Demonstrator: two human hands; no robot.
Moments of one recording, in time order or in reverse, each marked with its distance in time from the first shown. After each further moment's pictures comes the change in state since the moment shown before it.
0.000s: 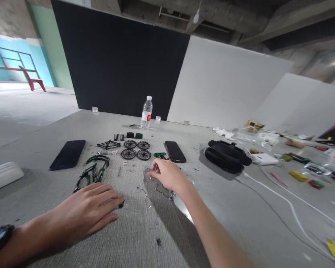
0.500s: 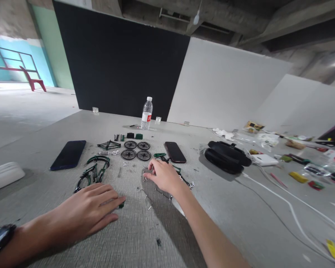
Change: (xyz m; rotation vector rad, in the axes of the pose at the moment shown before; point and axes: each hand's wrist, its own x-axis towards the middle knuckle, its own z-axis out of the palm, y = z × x) left_hand -0.001 0.000 0.002 0.004 0.000 -0.006; right_hand 0.004 -0.012 0.010 -0.026 0.038 -0.003
